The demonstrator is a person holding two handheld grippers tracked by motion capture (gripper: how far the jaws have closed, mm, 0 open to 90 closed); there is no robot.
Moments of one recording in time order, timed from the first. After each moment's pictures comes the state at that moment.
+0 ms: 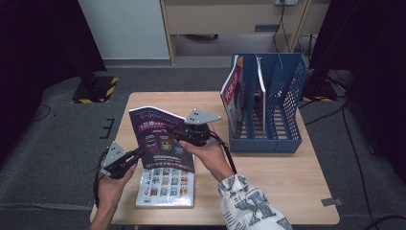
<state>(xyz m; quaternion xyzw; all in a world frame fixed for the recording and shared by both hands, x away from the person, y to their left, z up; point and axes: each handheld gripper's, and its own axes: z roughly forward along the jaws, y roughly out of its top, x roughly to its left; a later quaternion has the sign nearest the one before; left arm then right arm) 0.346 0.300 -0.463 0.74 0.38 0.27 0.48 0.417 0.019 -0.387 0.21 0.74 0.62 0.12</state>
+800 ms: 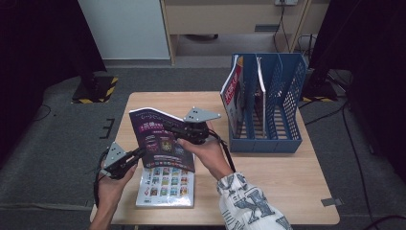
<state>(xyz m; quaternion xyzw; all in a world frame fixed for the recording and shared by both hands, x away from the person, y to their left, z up) 0.345 0.300 -0.463 0.75 0.37 0.28 0.48 0.419 0.022 -0.380 0.21 0.73 0.64 0.11</state>
